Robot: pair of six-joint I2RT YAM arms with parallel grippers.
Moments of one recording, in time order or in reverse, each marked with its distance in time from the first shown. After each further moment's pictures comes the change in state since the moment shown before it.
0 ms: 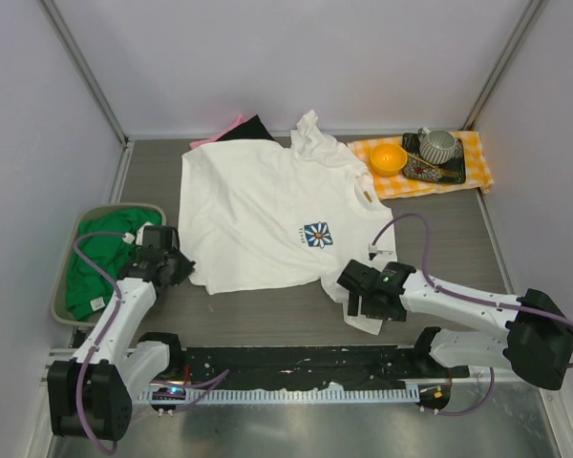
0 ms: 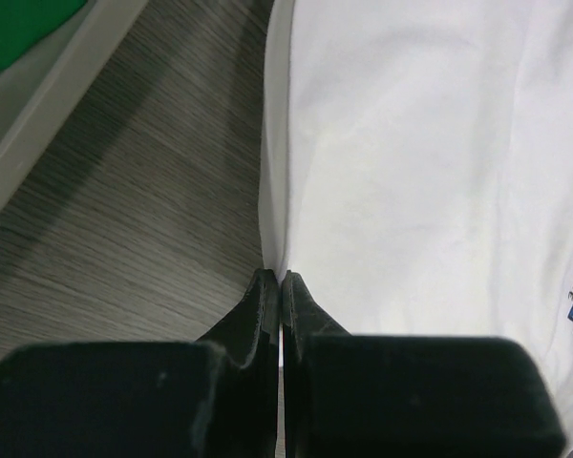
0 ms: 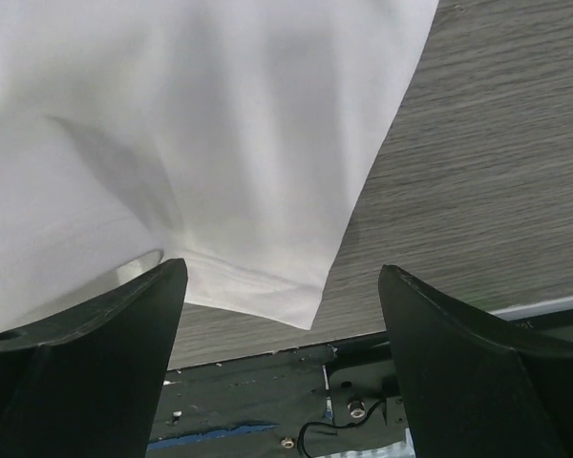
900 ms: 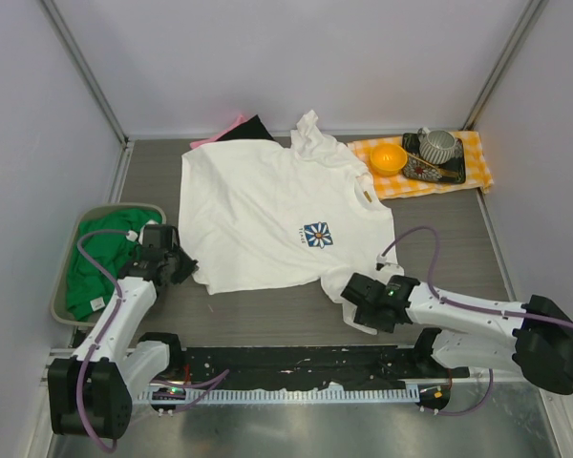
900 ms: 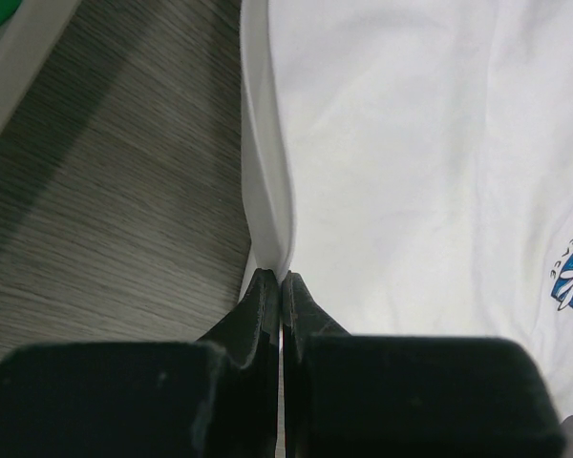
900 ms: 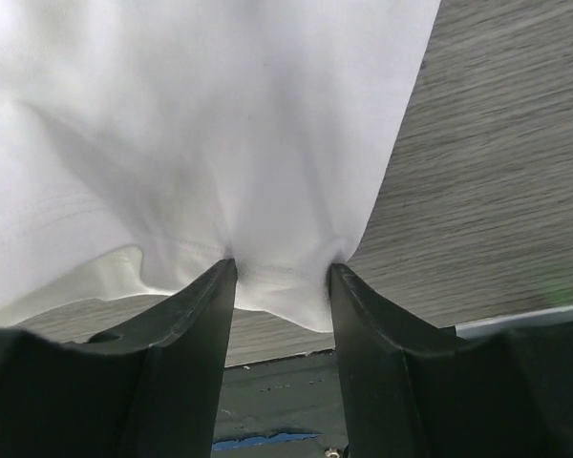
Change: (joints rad) left arm 0.000 0.001 0.000 0.030 0.063 0.021; right arm 0.074 -0.055 -0.107 0.067 -0.040 0.213
